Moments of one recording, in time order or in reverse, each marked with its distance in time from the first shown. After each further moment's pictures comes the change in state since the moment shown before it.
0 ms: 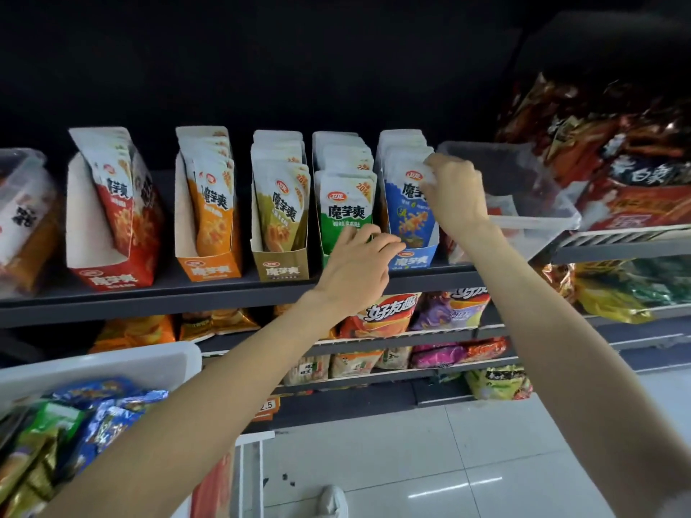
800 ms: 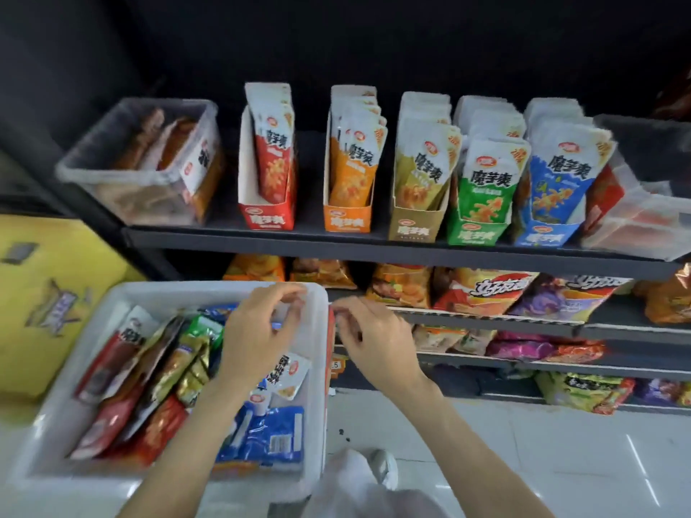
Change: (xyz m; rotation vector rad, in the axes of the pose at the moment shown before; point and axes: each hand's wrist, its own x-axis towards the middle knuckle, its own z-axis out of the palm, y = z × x) left_hand -0.282 -0.079 -0.100 -0.386 0.151 -0.746; right_hand -0.231 -0.213 0.089 0.556 -0.060 -0.377
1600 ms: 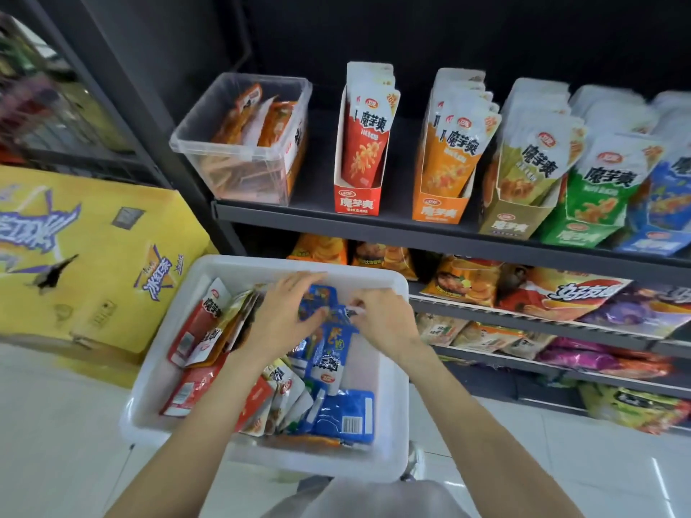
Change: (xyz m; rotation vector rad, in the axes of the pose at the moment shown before) left_hand -0.013 -0.107 -0.040 0.123 -0.171 -0.012; right_hand 0.041 -0.060 0.085 -0.155 -0.589 0.255
